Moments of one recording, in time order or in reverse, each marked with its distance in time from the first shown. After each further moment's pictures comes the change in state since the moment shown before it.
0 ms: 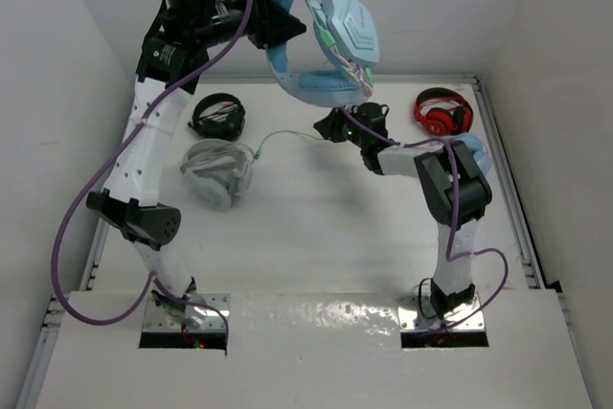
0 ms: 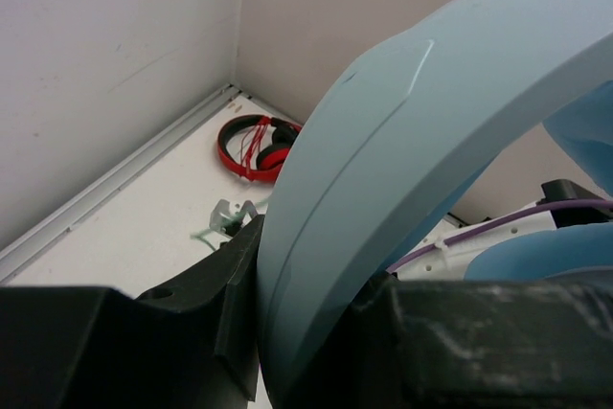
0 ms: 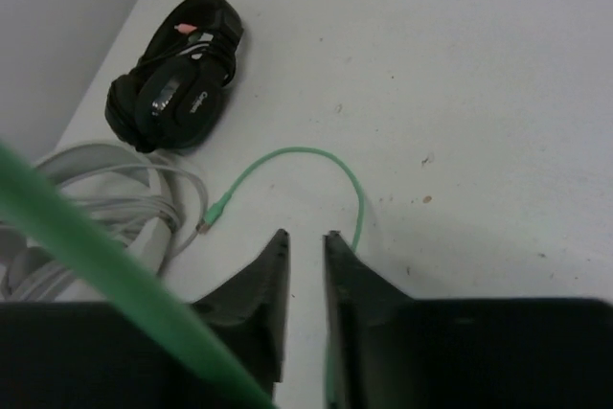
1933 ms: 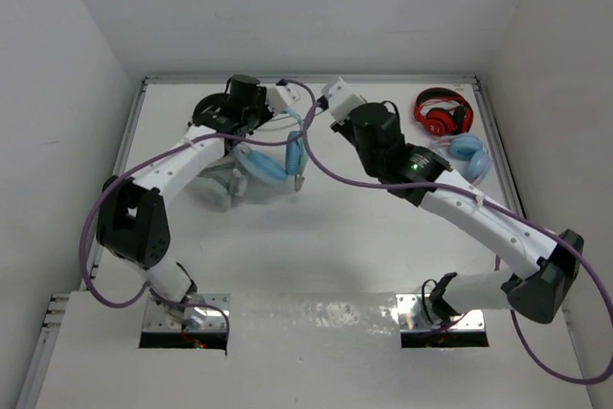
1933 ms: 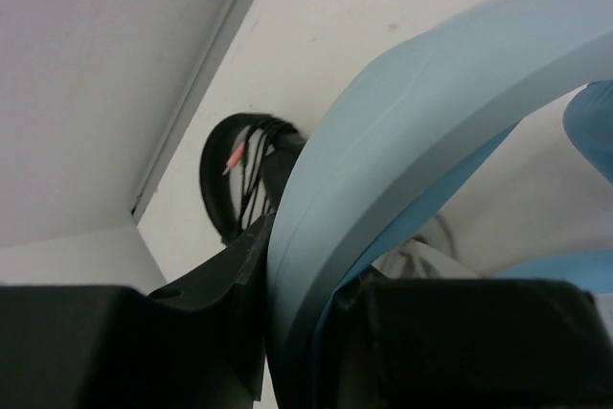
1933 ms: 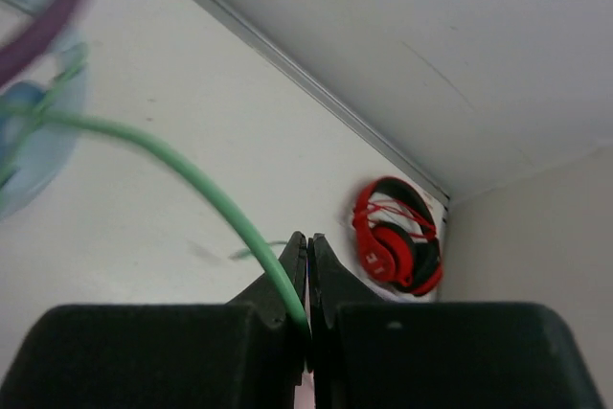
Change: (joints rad) left arm -0.072 -0.123 -0.965 0.266 -0.885 0.984; right arm 0.434 -0.687 0.169 -0.955 0.883 -0.918
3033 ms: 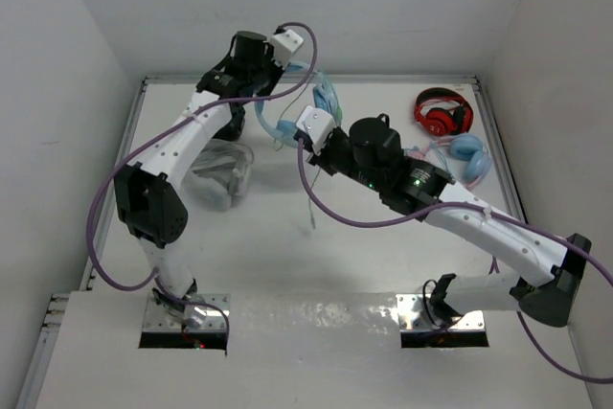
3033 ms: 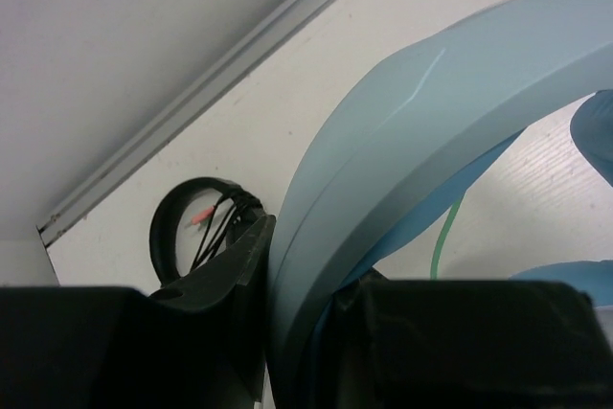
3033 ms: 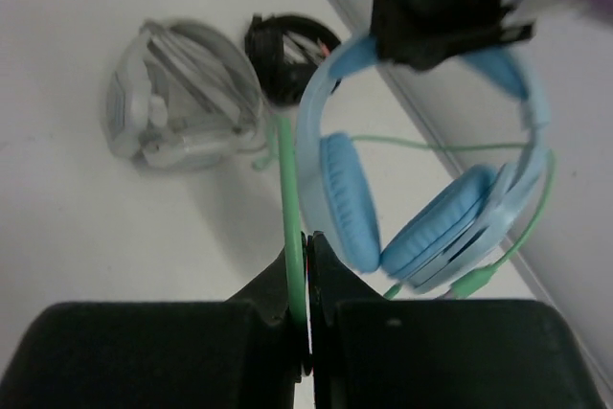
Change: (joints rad) left arm -0.011 0.159 0.489 -0.266 0.096 -0.360; right arm 0.101 -0.064 -0.063 0.066 -0.507 0.060
